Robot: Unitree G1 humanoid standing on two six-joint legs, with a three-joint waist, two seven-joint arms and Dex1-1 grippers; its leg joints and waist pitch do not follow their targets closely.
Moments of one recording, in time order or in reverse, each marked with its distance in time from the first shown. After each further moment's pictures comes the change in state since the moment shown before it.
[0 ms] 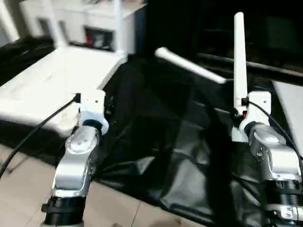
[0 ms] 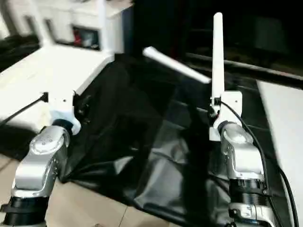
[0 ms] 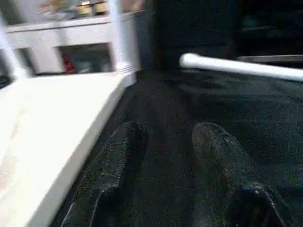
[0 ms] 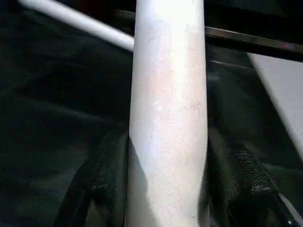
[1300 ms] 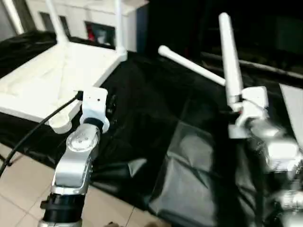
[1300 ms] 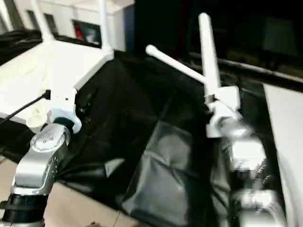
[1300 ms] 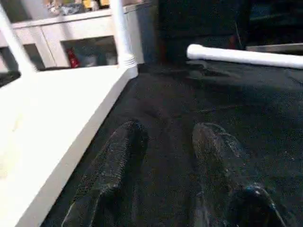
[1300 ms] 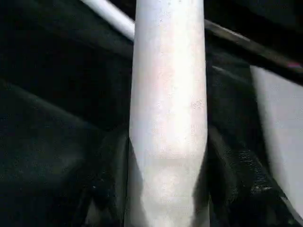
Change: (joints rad) left arm -0.018 0.062 -0.027 0.019 0.004 0.001 -0.029; right arm -0.152 -0.193 0.068 0.335 -0.071 -0.080 0.091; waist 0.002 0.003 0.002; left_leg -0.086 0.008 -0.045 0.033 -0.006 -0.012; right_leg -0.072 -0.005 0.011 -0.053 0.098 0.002
